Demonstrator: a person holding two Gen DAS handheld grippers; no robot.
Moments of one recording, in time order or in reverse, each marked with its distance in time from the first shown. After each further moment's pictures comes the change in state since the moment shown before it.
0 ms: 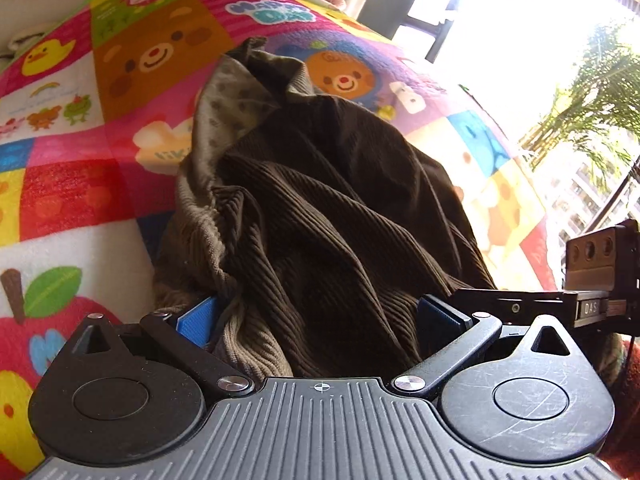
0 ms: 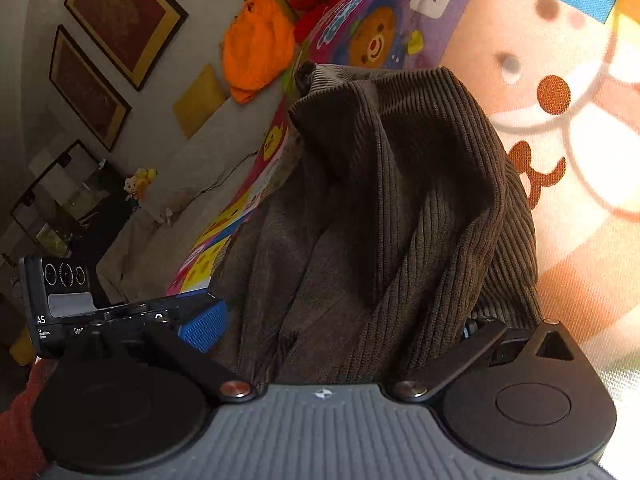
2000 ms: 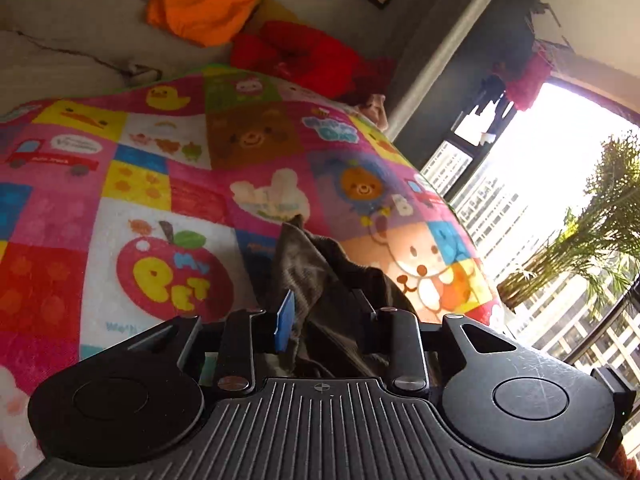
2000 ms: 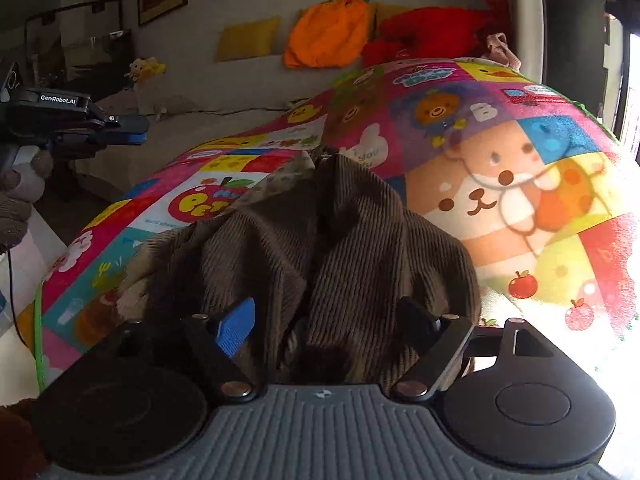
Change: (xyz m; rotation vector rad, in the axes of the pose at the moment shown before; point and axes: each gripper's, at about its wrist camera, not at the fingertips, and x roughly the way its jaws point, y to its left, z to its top) left arm -0.186 -0.027 -0.084 -0.248 -0.291 0.114; right arm -0.131 0.133 -0.115 -0.508 0.034 -0.241
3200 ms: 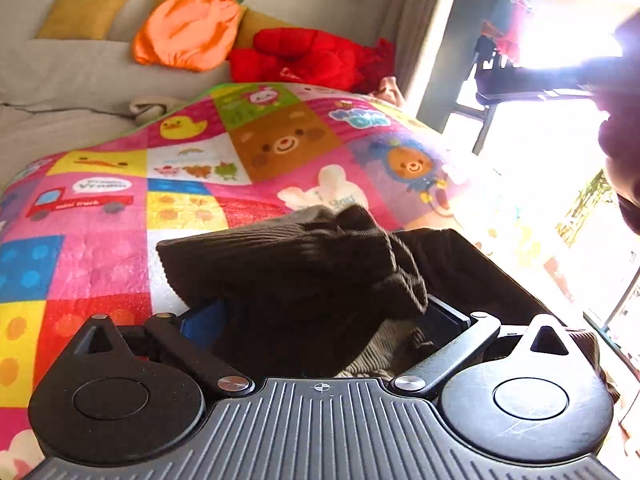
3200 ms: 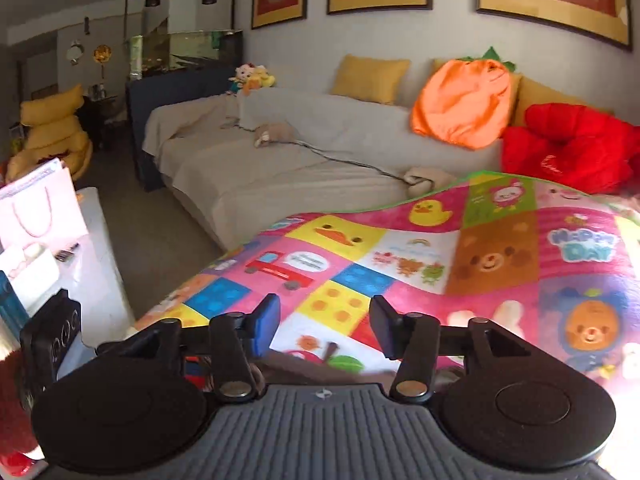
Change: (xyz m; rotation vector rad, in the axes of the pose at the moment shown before) left arm 0.041 0.069 0.004 0.210 -0.050 0.103; right arm 0.082 0.088 0.223 -0.276 -0.062 0.143
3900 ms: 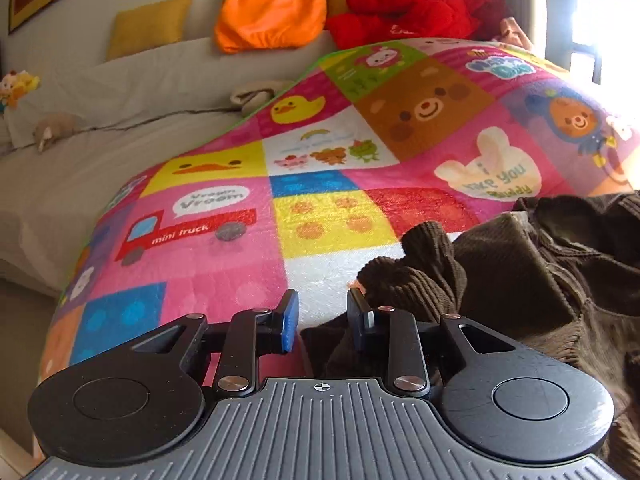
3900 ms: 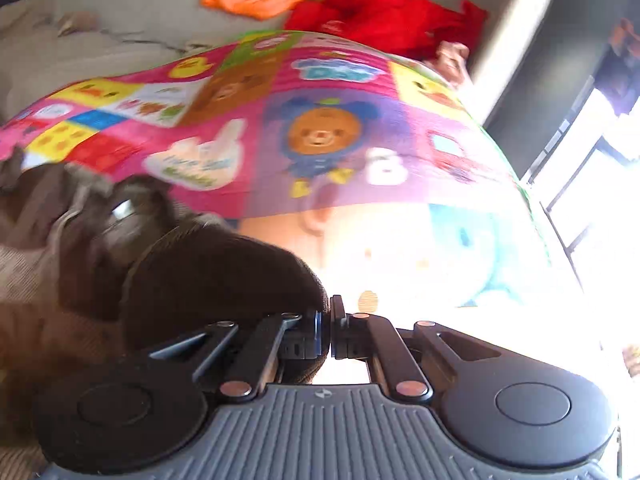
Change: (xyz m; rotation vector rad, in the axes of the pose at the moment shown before) left arm 0.076 0.053 0.036 0.151 0.097 0.457; right arm -0.012 -0.181 -0.134 0.092 0.296 -0.591
